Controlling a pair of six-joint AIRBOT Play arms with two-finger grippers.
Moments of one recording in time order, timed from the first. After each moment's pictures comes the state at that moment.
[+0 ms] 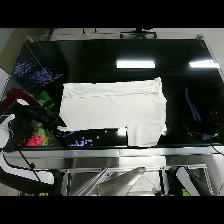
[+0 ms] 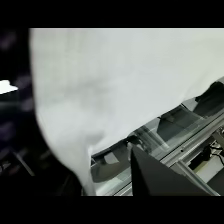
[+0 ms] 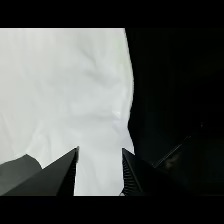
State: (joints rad) left arm 0.35 -1.71 1.07 1.03 -1.48 -1.10; right arm -0.69 -0.94 0.50 -0.76 1.20 1.13
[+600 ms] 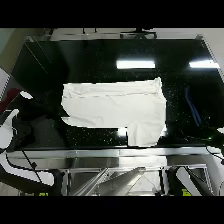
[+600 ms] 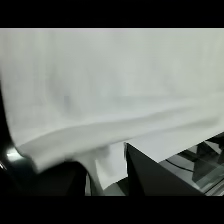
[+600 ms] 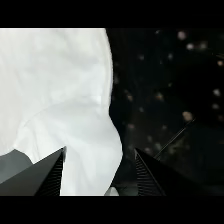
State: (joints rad) left arm 0.29 -1.72 1.14 1.01 -1.34 -1.10; right arm -0.69 -0.97 0.43 -0.76 1.17 1.12
